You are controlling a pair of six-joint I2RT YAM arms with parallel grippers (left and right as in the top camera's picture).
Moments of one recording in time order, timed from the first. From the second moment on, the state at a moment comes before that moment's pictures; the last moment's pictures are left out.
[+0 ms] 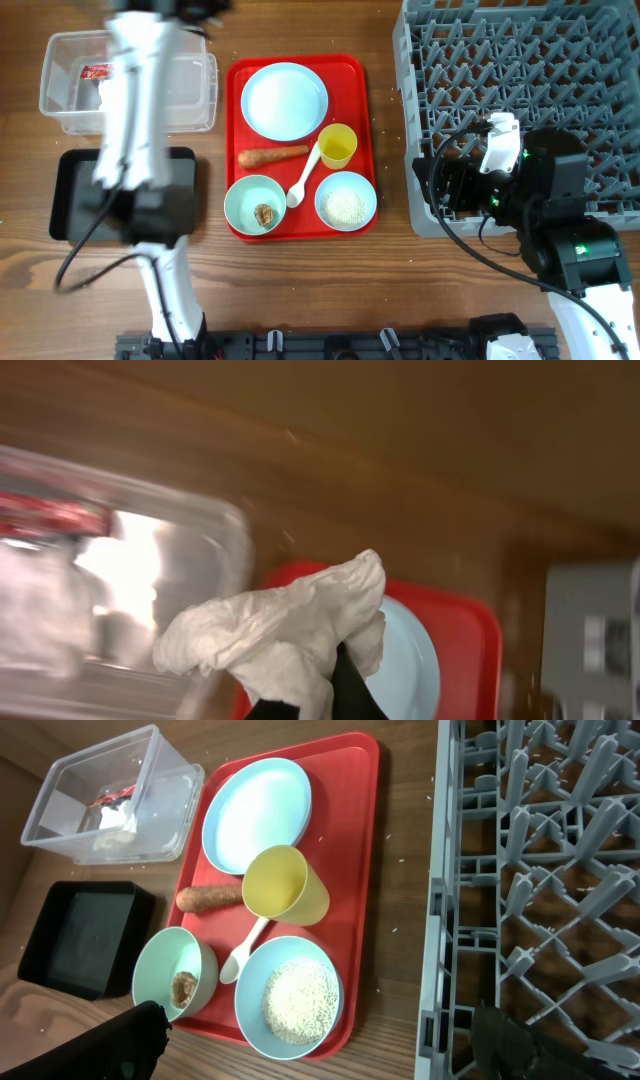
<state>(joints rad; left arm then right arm) -0.10 2.20 2.61 -1.29 -0.08 -0.39 0.13 0.93 0.99 -0.81 -0.35 0.26</state>
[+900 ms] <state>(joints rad) 0.04 2.09 2.48 -1.49 -0.05 -0.39 0.13 0.94 0.99 -0.80 -0.35 0.29</state>
